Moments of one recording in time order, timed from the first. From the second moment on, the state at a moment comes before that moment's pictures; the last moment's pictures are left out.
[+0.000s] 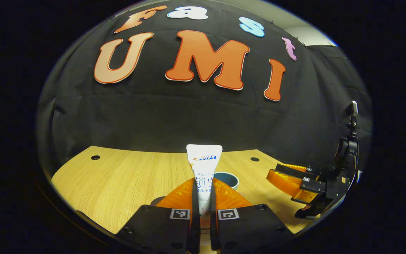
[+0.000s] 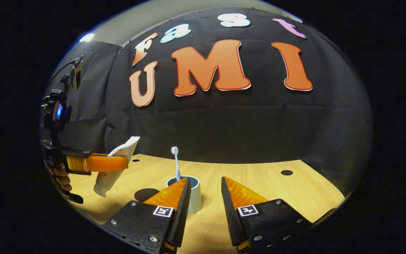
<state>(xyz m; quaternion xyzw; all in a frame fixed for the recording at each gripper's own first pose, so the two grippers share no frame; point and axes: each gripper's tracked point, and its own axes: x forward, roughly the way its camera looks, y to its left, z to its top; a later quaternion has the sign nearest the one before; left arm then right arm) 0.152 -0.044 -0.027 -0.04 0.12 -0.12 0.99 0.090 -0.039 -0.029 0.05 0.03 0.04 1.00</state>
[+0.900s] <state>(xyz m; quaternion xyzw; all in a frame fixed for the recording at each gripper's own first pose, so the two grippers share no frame) 0.267 -0.112 -0.025 -0.07 0.01 -0.20 0.98 0.041 -0.072 -0.041 0.04 0.05 0.00 1.00</state>
